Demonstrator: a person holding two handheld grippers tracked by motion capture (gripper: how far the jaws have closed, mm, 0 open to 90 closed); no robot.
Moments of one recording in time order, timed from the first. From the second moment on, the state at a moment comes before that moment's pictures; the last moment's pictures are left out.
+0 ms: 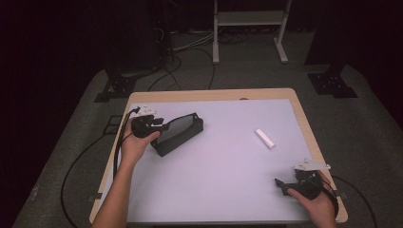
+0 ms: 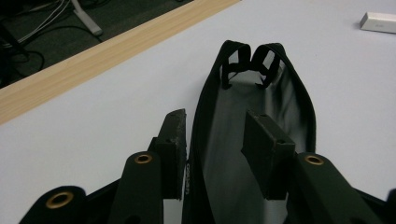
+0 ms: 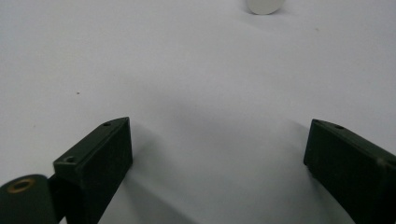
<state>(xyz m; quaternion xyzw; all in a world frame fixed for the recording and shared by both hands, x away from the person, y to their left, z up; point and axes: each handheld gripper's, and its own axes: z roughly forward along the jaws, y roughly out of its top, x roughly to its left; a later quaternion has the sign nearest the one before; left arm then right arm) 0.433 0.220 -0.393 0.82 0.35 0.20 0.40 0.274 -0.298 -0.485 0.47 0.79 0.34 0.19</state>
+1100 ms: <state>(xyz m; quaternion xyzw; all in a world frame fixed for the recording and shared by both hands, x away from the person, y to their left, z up) 0.473 0.194 -0.412 0.84 0.35 0.18 0.36 0.274 -0.298 -0.485 0.47 0.79 0.34 0.19</state>
